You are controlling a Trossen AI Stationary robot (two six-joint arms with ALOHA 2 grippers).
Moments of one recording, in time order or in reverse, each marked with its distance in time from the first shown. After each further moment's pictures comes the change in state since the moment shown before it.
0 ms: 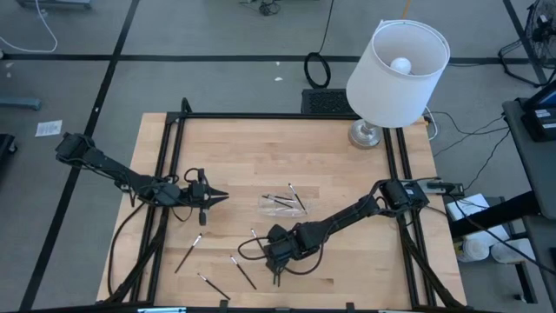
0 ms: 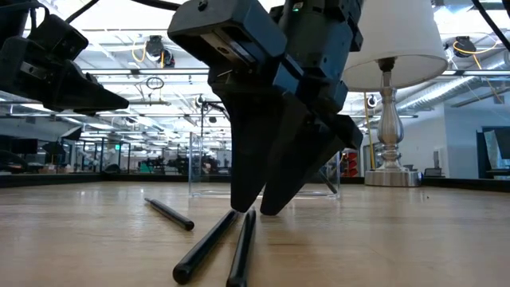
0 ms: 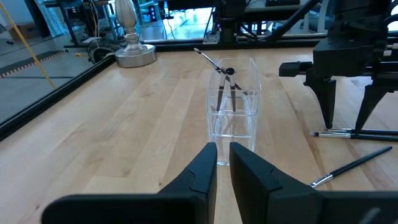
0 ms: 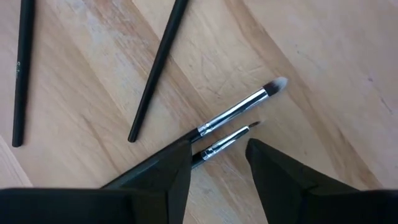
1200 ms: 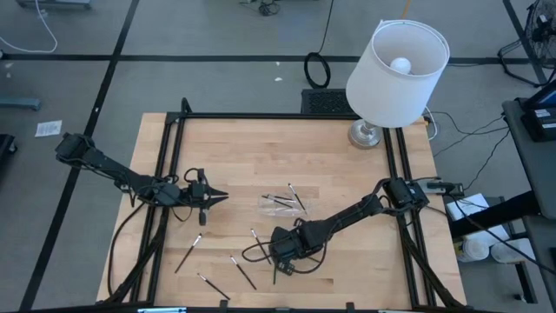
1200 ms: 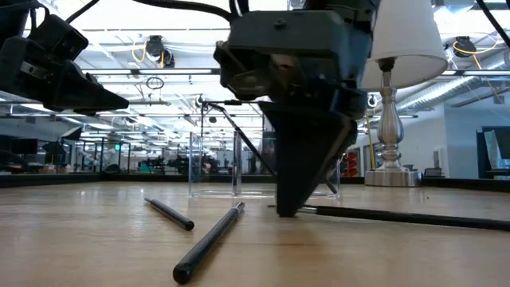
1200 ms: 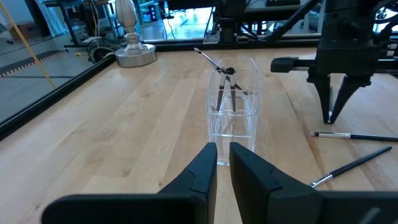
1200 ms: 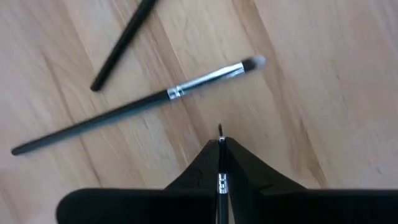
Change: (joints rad) left arm 0.000 0.000 0.000 0.000 0.000 -0.002; right arm 0.009 -0.002 -0.148 -0.083 -0.001 -0.243
